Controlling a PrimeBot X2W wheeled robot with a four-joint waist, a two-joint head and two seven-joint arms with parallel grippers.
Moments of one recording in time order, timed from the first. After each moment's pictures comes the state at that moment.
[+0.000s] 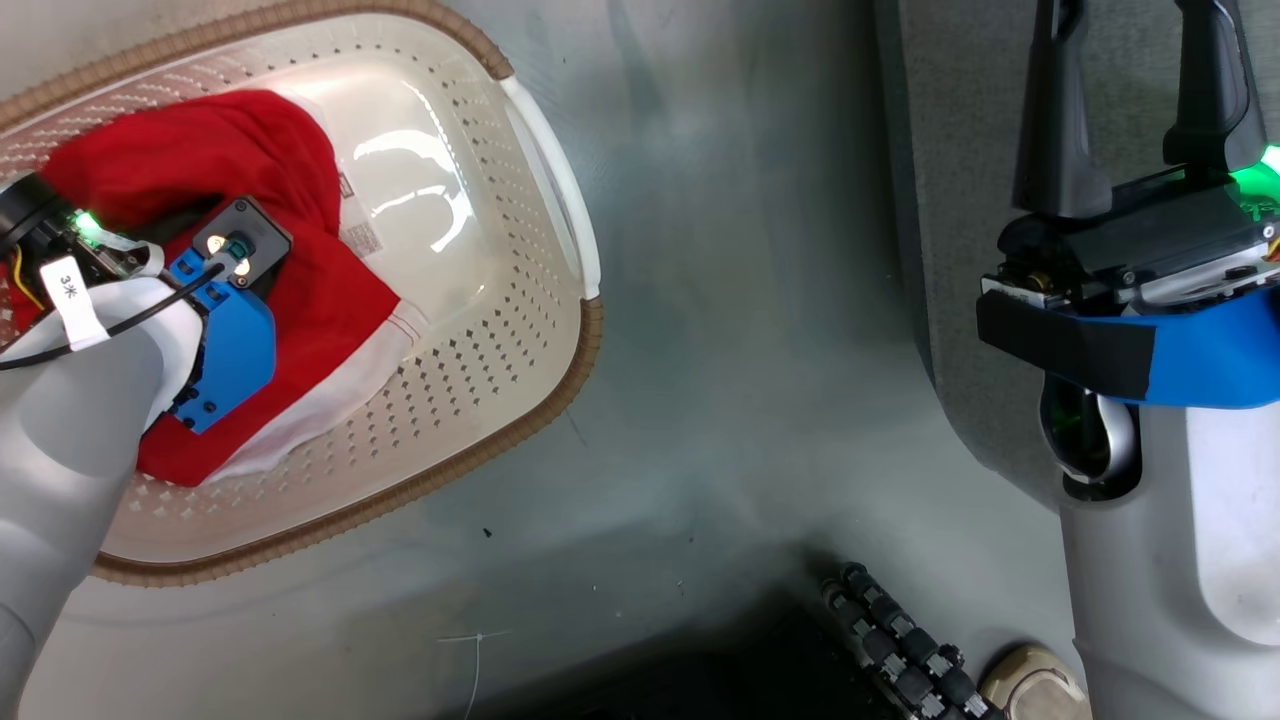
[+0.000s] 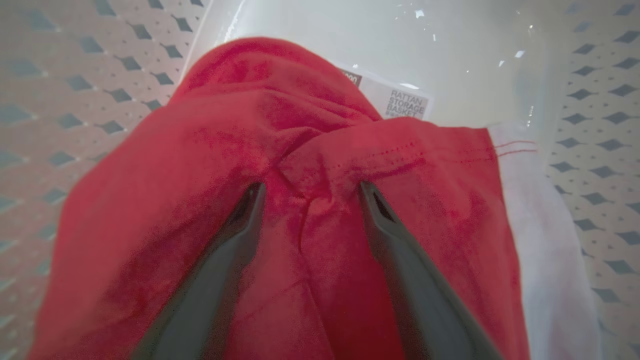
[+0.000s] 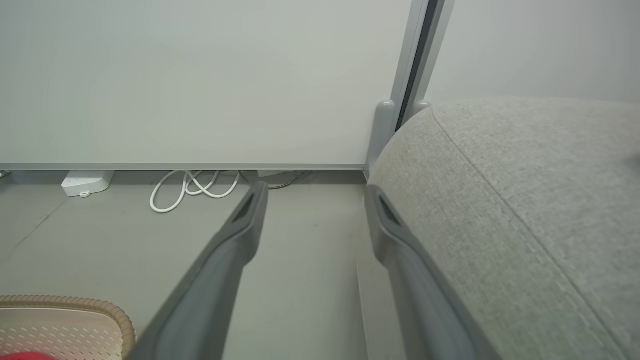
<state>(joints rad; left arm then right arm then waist) -1.21 0.43 -1.28 1.13 -0.41 -0.13 -0.11 -0.62 -0.05 0.07 -0.08 0.10 0.13 -0.26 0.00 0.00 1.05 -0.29</state>
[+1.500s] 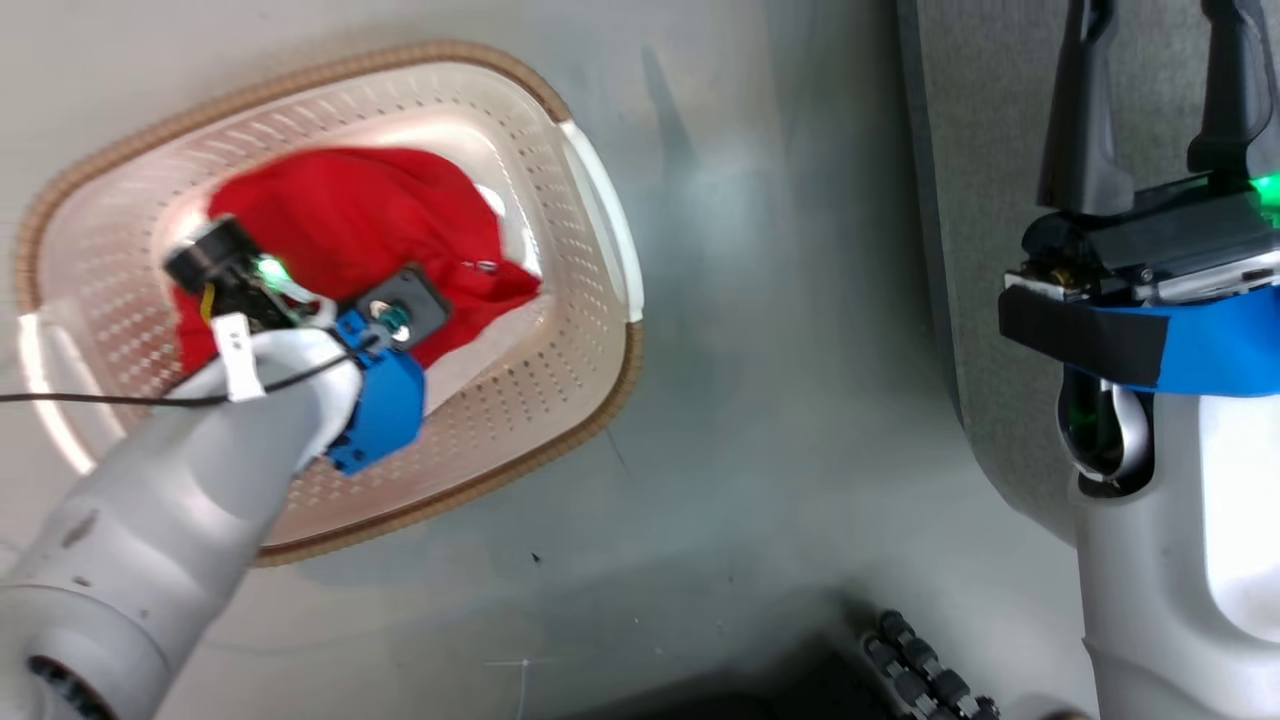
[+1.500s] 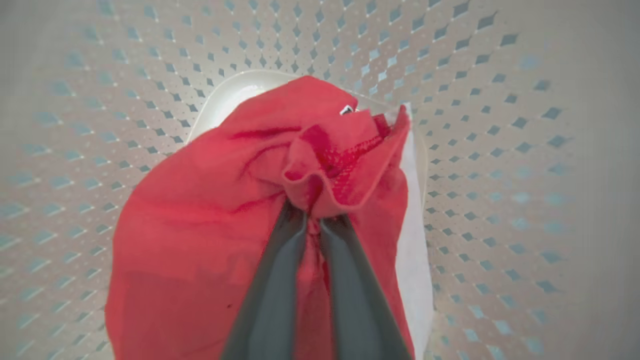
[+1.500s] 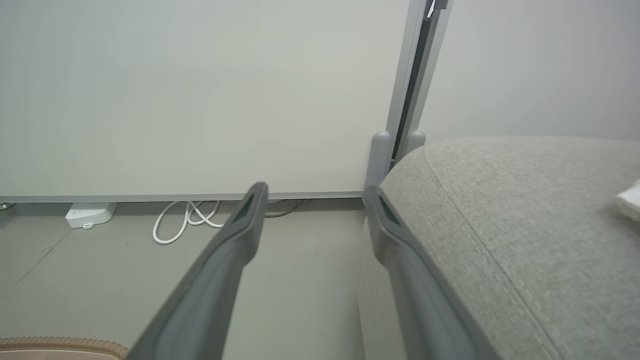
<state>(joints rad) -1.14 0.31 -1.28 1.07 -0.37 -0.13 -0.17 -0.61 -0.05 0.02 -0.05 0.08 0.13 -0.26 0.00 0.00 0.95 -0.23</state>
